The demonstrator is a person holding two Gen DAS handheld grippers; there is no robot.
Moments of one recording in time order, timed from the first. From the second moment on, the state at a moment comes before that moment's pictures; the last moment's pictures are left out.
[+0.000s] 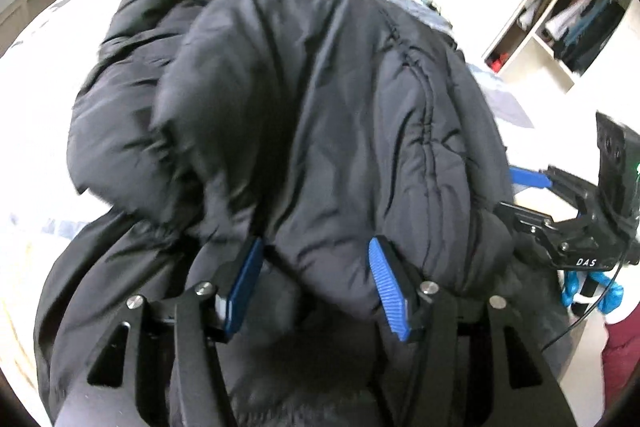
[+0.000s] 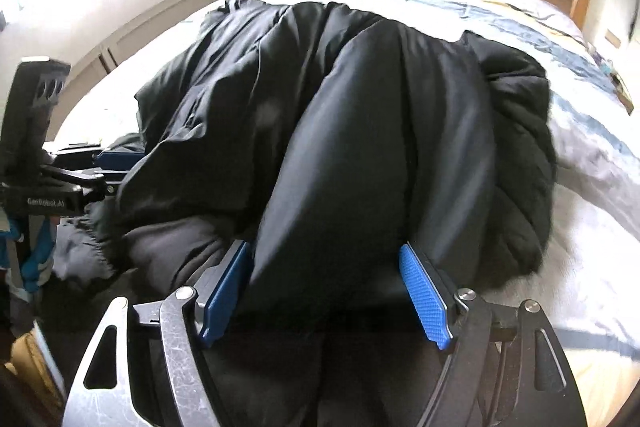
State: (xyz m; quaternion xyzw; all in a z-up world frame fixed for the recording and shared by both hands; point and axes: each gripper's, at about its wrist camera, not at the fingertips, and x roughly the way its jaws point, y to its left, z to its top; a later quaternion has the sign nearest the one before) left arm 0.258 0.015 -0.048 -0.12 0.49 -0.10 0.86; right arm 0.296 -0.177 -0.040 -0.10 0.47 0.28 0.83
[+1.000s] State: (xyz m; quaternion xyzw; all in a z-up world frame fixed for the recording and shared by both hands) left arm -0.006 0.293 -0.008 -0.29 0.40 0.12 0.86; right arm 0.093 -0.434 0.002 0.09 0.43 0.06 0.90
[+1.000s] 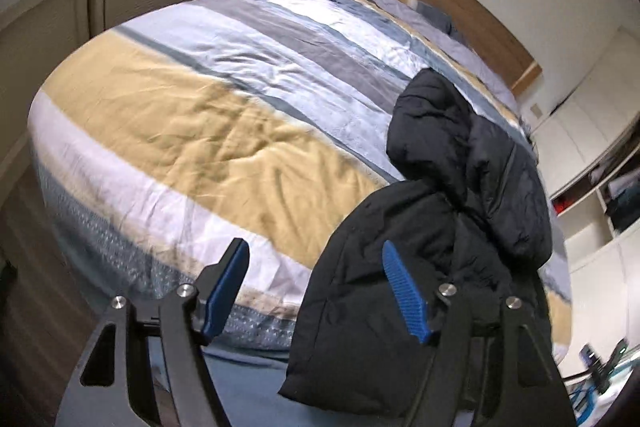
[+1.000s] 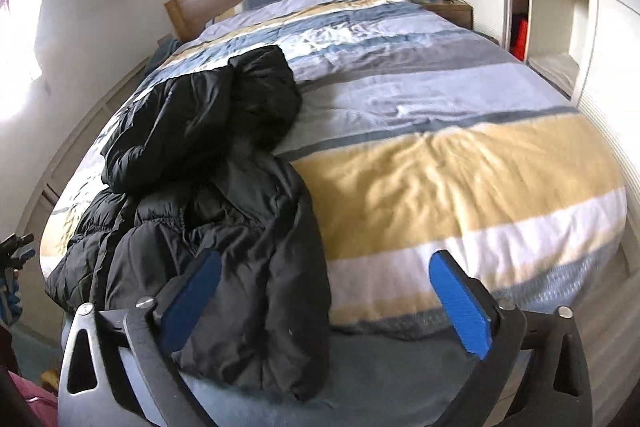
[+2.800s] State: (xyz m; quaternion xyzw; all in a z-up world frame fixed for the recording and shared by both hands) left arm 0.015 0.185 -0.066 -0.47 0.42 -0.12 0.76; right arm 0.108 -0.357 -0.089 0.28 0.51 0.33 0.74
